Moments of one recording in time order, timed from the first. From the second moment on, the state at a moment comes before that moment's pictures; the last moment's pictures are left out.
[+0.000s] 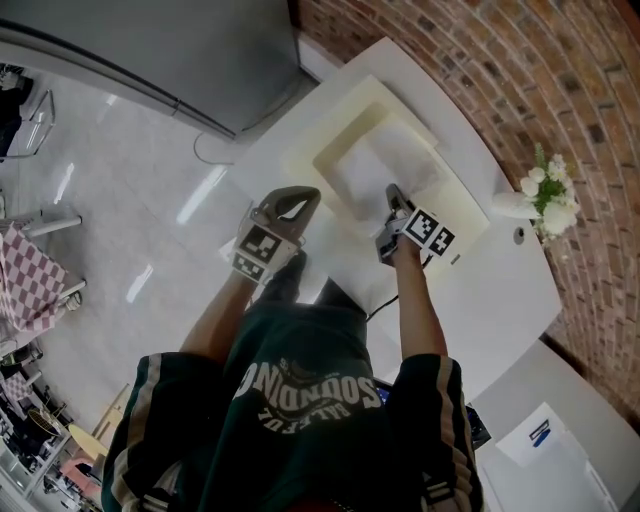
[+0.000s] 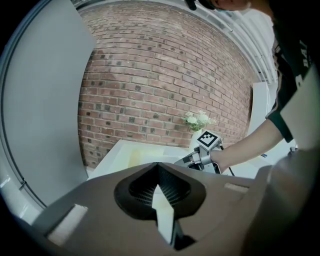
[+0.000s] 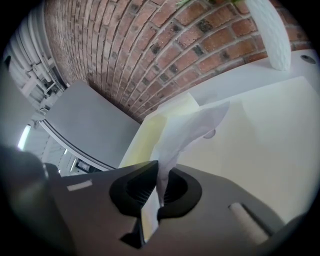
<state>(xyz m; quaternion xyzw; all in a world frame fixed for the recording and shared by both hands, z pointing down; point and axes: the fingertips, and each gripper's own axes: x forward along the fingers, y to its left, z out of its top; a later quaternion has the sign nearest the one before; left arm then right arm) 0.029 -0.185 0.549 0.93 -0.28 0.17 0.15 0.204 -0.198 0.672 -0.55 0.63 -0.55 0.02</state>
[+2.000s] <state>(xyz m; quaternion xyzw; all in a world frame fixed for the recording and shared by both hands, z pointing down) 0.019 -0.173 0.548 0.93 -0.27 0.16 0.17 0.196 -0.206 0.702 -0.54 0.59 -0.58 -0.11</state>
